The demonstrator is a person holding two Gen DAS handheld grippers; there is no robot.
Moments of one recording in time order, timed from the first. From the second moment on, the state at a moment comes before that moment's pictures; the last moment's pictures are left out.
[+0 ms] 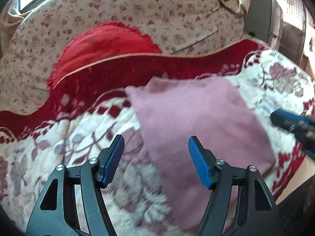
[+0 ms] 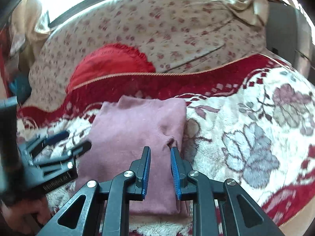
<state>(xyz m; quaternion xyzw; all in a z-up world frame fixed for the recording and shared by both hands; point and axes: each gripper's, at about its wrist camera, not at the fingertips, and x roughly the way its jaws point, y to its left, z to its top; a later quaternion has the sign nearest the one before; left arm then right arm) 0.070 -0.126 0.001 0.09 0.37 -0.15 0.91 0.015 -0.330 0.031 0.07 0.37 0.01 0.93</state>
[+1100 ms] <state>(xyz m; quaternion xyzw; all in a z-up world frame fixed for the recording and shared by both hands) 0.021 -0.149 0.080 0.02 0.36 -0.11 0.93 -0.012 -0.317 0.010 -0.03 0.46 0.01 0.89</state>
